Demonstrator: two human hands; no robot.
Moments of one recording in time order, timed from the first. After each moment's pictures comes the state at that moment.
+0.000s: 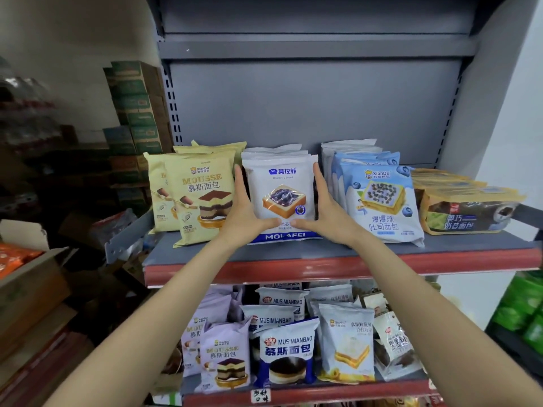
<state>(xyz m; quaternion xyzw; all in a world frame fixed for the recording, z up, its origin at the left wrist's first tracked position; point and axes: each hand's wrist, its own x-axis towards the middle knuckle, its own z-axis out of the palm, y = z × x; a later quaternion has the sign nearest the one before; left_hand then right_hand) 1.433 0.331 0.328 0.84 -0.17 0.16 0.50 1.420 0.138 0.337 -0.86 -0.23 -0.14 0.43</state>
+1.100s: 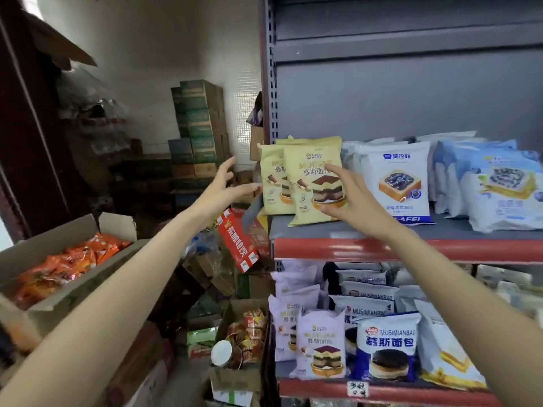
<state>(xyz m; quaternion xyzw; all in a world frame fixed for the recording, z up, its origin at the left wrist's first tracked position) 1.389 0.576 0.357 0.84 -0.08 0.12 0.53 1.388 0.304 0.333 -0.87 -0.25 -0.22 0.37</state>
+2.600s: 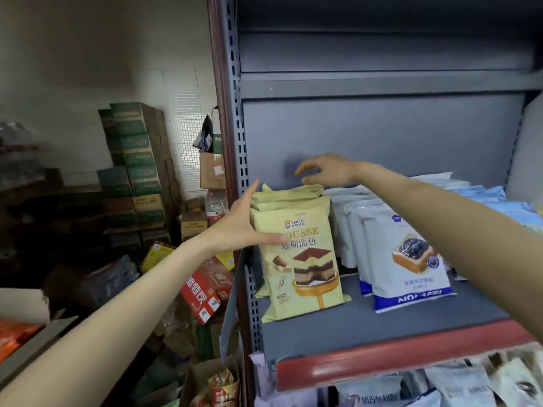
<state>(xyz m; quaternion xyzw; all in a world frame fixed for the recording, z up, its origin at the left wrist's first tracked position) 1.529 0.541 0.406 0.88 -0.26 0.02 0.40 1.560 0.310 0.485 -0.98 -0.16 -0.12 0.08</state>
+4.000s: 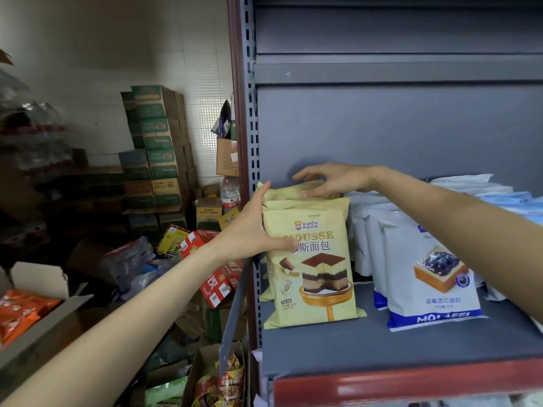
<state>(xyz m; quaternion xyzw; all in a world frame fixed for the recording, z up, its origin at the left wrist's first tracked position) 1.529 0.529 0.395 0.88 -0.23 0.06 0.41 1.593 0.311 0.467 -0.95 -0.22 0.03 0.24</state>
